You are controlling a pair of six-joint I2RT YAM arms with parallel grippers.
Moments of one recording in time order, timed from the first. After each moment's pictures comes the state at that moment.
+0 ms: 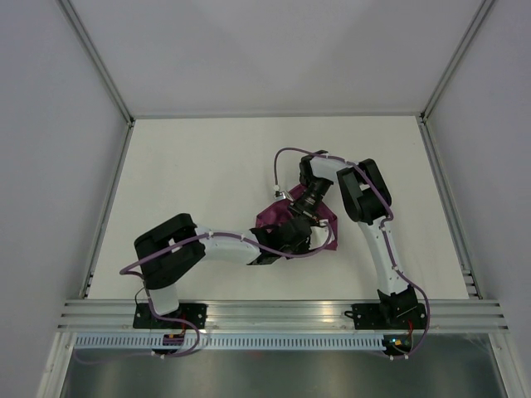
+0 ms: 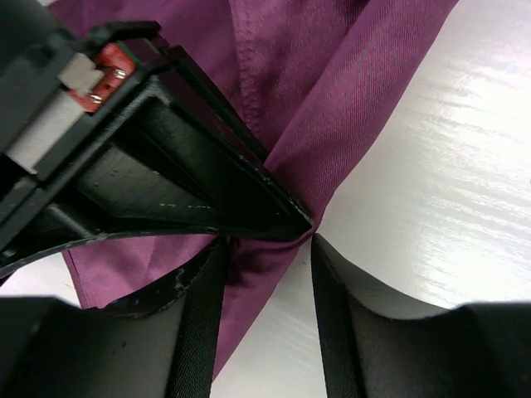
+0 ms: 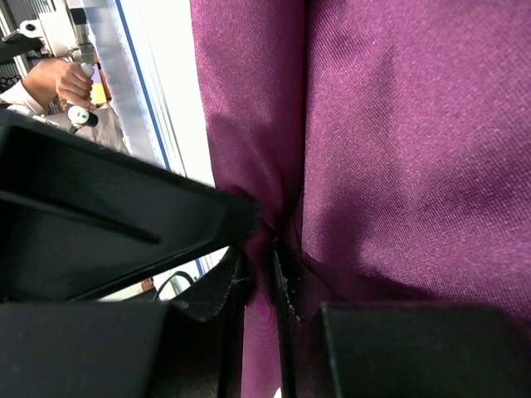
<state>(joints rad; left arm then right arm) -1.13 1.78 0.94 0.08 -0.21 0.32 0.43 2.49 1.79 -1.54 -0.86 -0.93</state>
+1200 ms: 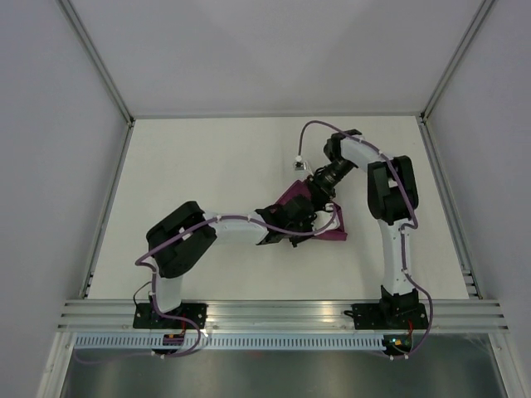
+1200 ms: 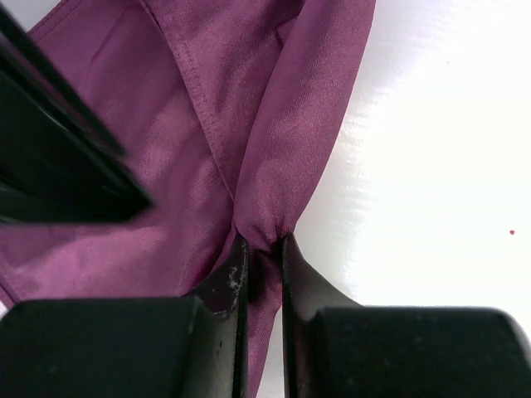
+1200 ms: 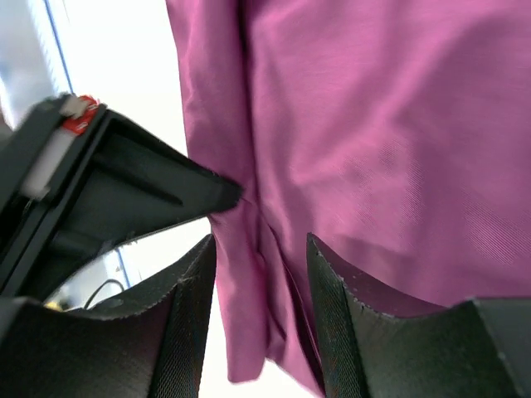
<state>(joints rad) -1.02 1.91 1.11 0.01 0.09 0.37 0.27 2.34 1.81 -1.42 -0.82 -0.95</state>
